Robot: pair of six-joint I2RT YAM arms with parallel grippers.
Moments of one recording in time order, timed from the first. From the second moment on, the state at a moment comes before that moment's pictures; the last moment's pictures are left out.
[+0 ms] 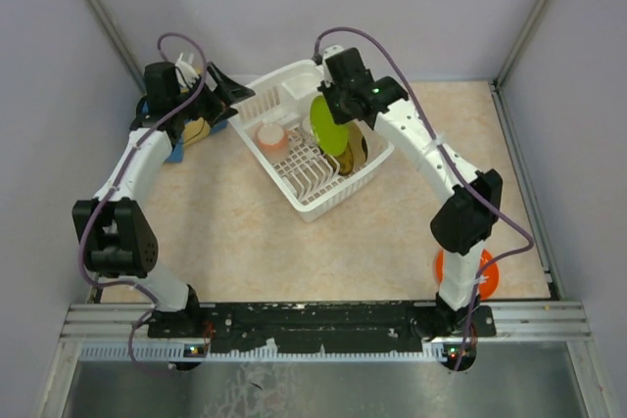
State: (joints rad) left arm -0.03 1.63 1.40 -0.17 0.58 -0.74; right arm 0.60 1.88 2.01 -0.85 0.15 0.03
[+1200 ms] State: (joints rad) left arm -0.03 1.53 1.28 -0.18 0.60 -0.73; right arm 0.73 1.83 1.61 -0.48 0.39 -0.13
